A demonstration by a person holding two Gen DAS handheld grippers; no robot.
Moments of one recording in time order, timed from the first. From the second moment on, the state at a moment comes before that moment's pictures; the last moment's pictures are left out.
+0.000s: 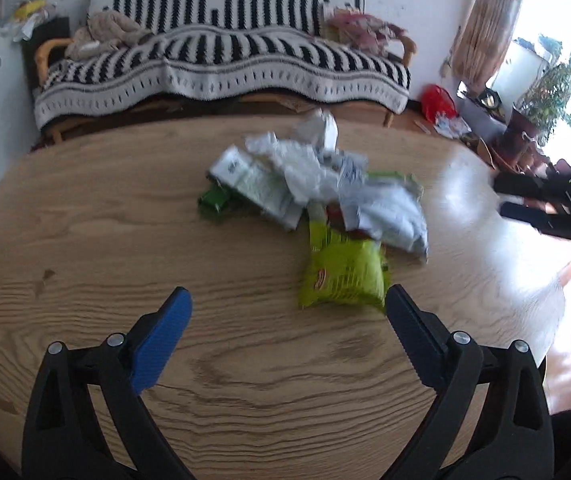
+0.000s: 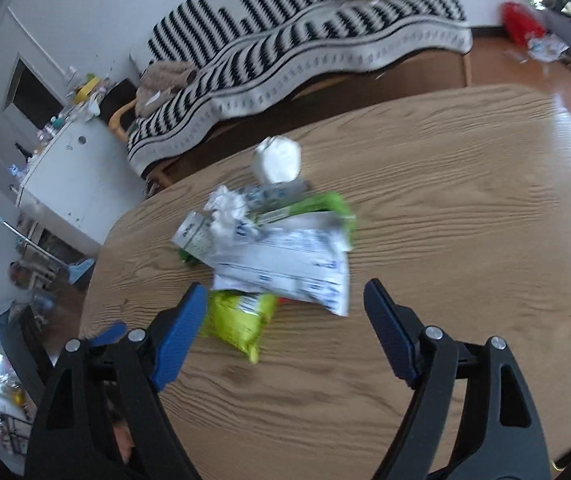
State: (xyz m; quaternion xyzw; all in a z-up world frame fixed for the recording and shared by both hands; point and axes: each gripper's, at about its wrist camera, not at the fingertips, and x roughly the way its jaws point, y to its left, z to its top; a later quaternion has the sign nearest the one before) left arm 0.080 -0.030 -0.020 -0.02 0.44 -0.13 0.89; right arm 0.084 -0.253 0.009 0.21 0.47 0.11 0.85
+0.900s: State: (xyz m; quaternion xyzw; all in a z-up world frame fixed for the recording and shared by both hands) left arm 0.118 -0.080 -0.079 0.01 0.47 -0.16 0.87; right arm 0.143 -0.248 -0.088 0.29 0.54 0.14 0.78
